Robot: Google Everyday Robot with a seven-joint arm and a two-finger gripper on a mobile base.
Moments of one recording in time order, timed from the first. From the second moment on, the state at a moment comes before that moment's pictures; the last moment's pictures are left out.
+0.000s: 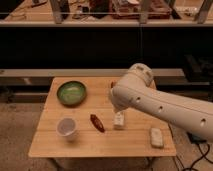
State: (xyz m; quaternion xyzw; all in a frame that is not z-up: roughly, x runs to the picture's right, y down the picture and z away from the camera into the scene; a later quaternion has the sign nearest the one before) arm 0.045 0.060 0.642 -0.11 -0.11 -0.20 0.97
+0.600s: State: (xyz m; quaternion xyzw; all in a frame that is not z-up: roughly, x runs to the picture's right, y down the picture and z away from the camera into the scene) arm 0.008 0.057 0.641 -0.09 -0.11 -0.20 0.97
